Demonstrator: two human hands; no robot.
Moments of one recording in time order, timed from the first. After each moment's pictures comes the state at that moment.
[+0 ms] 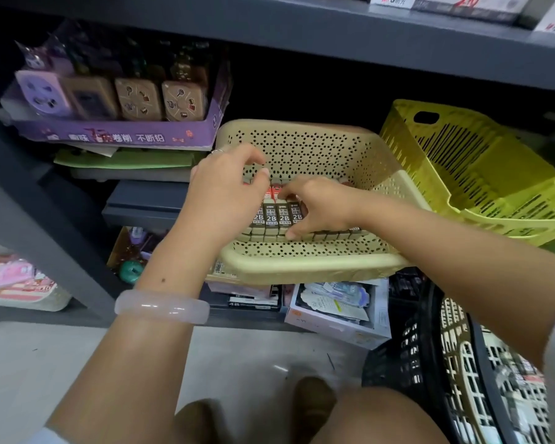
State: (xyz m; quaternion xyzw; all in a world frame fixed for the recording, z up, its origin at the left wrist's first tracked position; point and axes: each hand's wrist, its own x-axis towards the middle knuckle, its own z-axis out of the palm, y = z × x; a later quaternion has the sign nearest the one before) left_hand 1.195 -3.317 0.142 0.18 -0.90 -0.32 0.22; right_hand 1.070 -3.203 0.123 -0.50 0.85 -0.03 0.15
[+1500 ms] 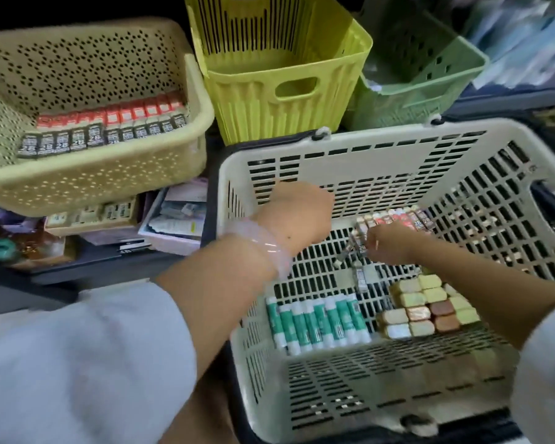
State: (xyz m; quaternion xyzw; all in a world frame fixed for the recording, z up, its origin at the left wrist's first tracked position) left_hand 1.140 -3.009 0.077 -0.10 -0.98 0.03 -0.15; right_hand 1.097 -2.831 -0.007 -0.18 0.94 0.01 0.30
